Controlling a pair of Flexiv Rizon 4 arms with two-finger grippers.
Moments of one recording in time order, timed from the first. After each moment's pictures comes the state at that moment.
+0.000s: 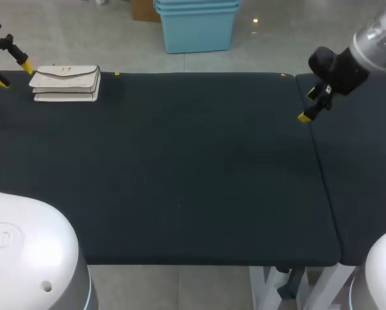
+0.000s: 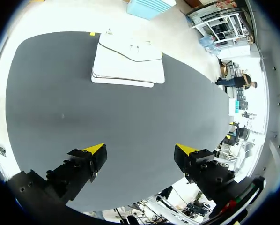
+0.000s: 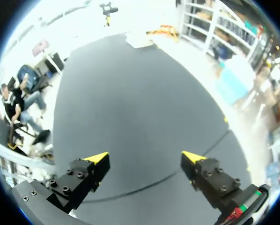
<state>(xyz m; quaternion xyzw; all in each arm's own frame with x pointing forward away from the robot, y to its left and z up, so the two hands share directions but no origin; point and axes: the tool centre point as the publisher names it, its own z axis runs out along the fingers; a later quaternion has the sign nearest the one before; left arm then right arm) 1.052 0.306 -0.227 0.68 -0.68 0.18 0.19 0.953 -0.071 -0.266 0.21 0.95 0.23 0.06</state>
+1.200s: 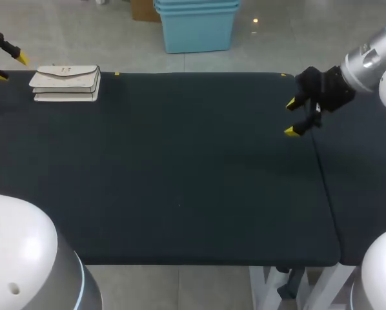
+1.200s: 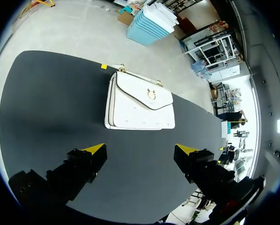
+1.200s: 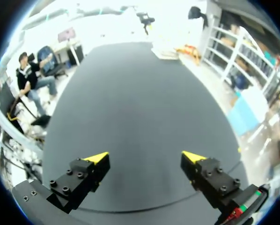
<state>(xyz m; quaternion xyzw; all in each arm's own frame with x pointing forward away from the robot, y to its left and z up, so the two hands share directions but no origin) 1.137 0.349 -0.261 0.70 -0.64 0.29 0.14 0.962 -0.036 -0.309 0.09 0.95 0.29 0.07</state>
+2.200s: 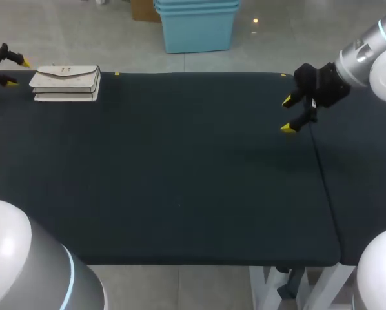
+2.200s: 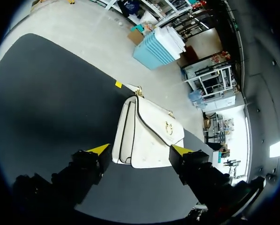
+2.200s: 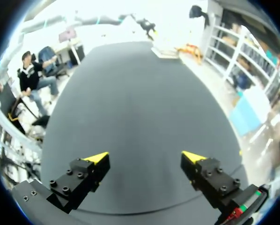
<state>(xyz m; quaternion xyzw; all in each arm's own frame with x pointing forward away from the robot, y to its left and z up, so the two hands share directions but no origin) 1.193 0.359 -0.317 0.75 -0.53 0.38 0.11 0.975 -0.031 -0.312 0.09 0.95 0.29 0.05</state>
